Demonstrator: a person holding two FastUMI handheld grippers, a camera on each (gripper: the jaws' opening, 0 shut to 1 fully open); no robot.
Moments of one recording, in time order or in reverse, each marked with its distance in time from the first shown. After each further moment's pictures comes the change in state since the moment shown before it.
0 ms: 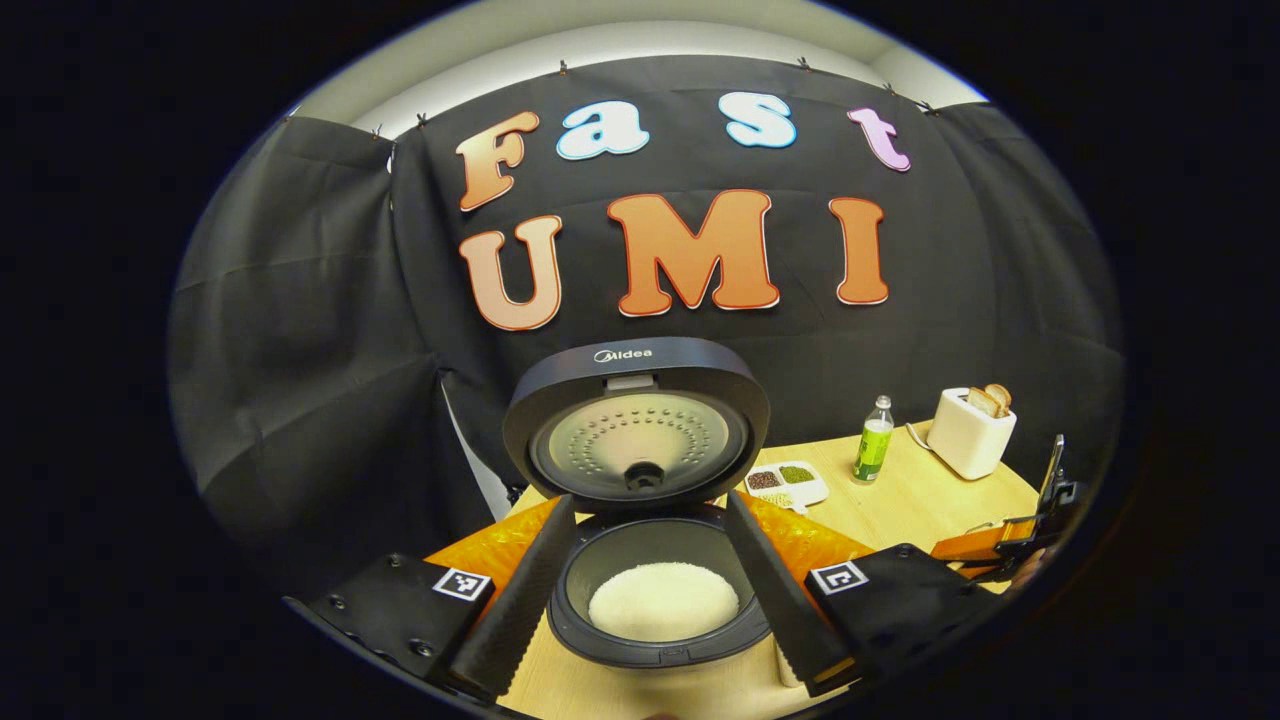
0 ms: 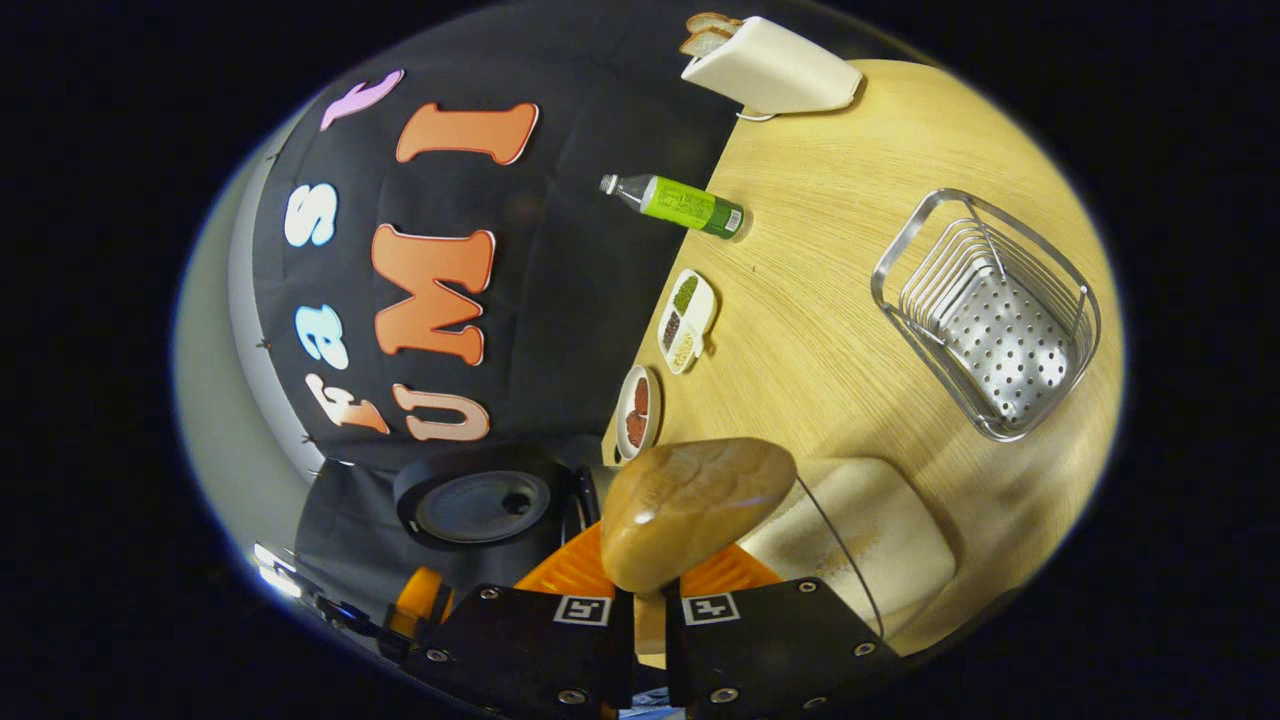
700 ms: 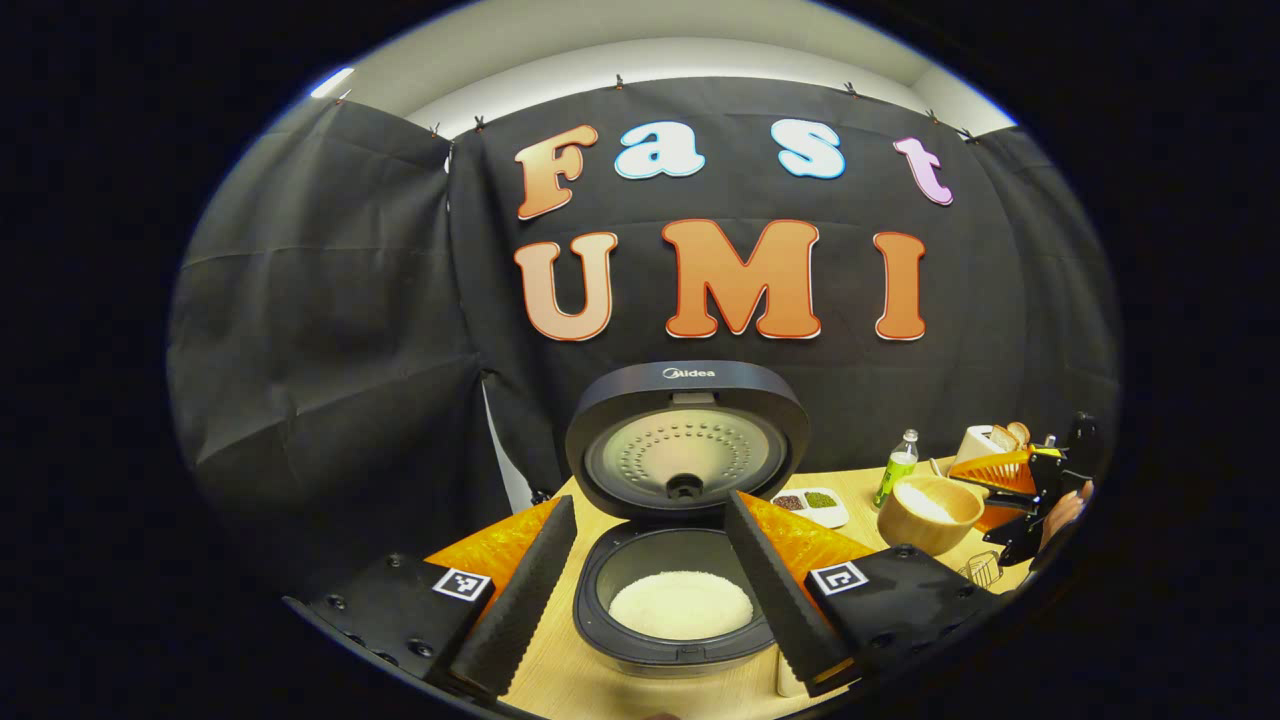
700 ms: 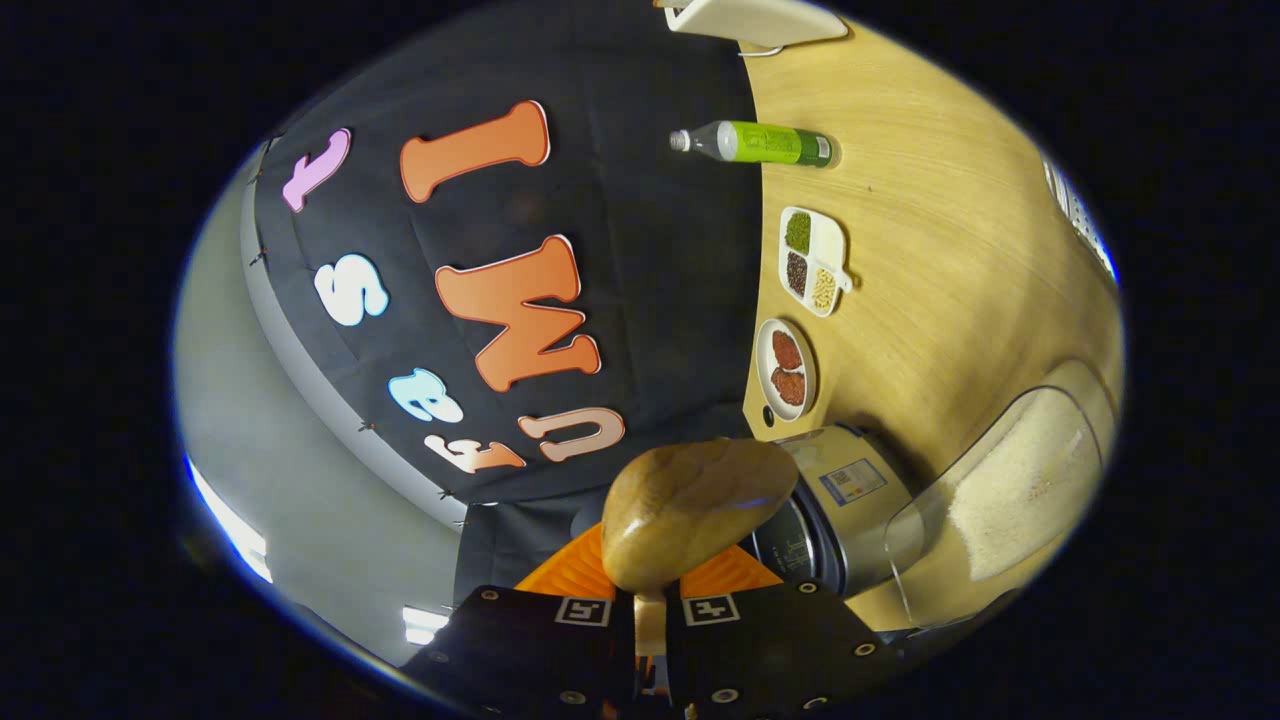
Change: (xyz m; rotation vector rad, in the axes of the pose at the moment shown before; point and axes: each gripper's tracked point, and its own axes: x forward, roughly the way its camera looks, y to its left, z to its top) left arm -0.030 0.043 0.004 -0.082 -0.062 0.120; right arm 0.037 0.143 -0.009 0.261 0.146 0.276
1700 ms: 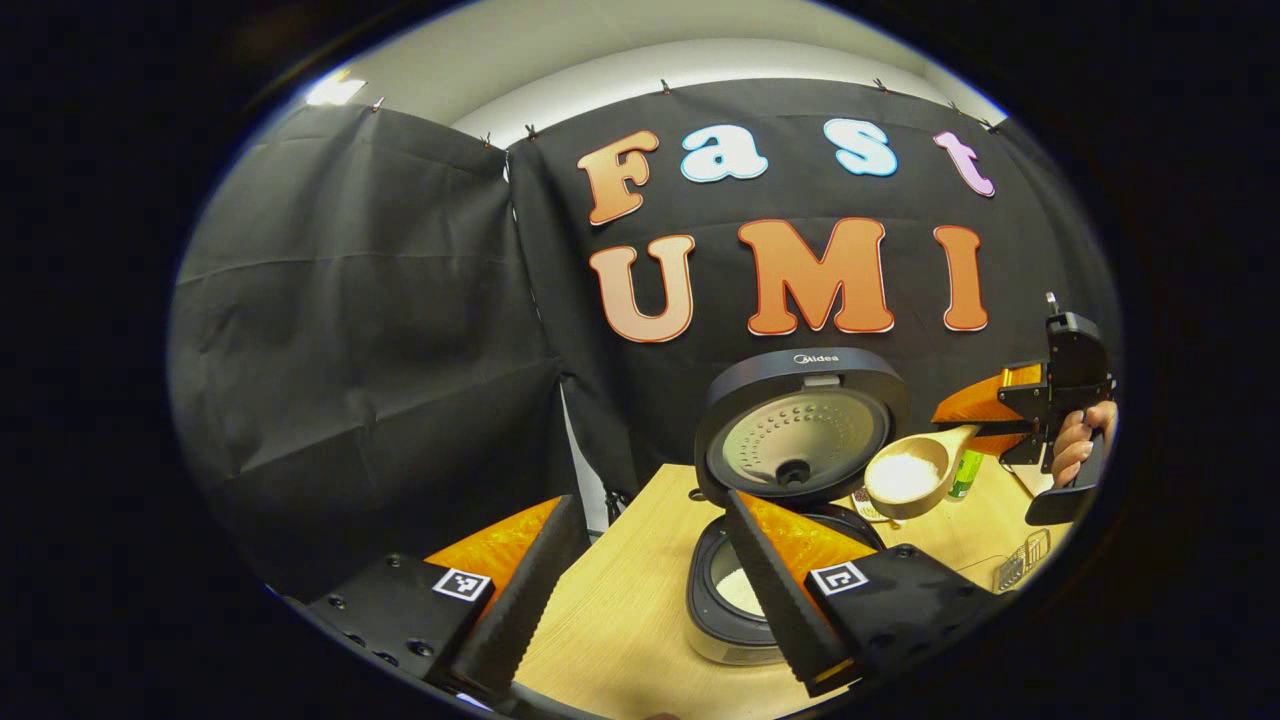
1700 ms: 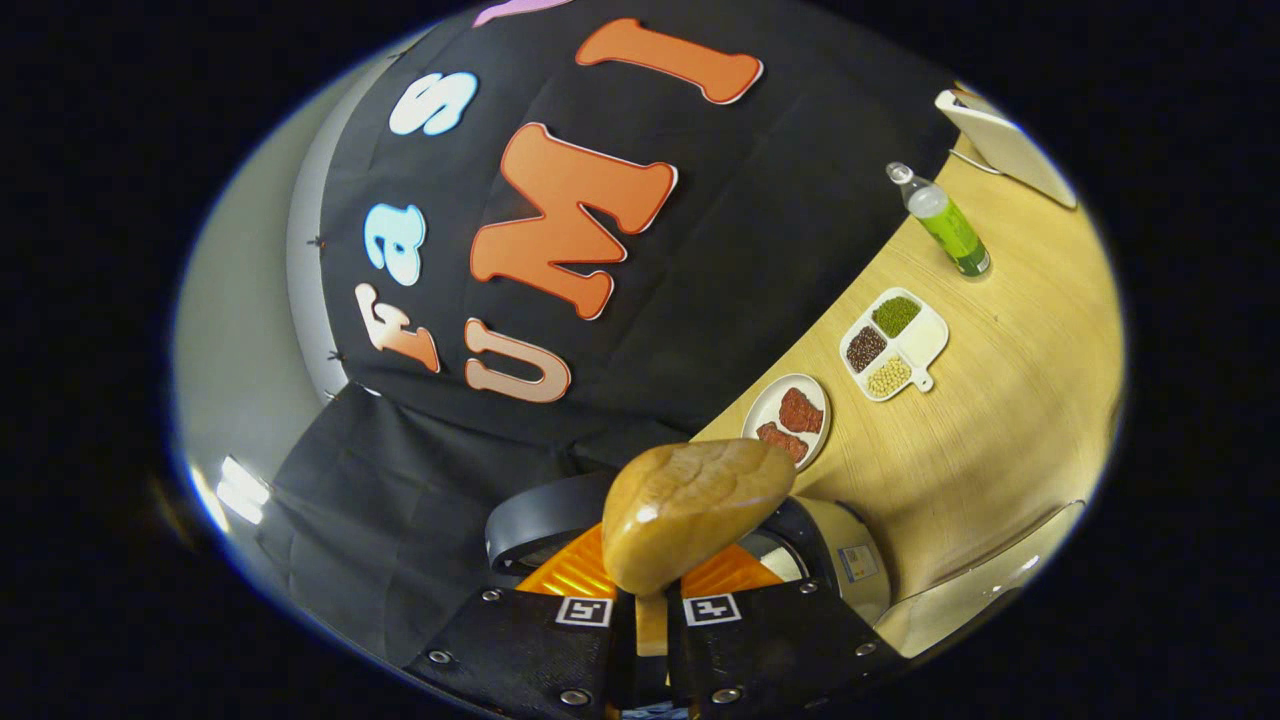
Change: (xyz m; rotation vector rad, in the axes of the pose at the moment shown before) left arm -0.021 0.086 -0.011 0.043 -0.002 0.167; right arm 0.093 0.020 -0.035 -0.651 -0.055 -0.223
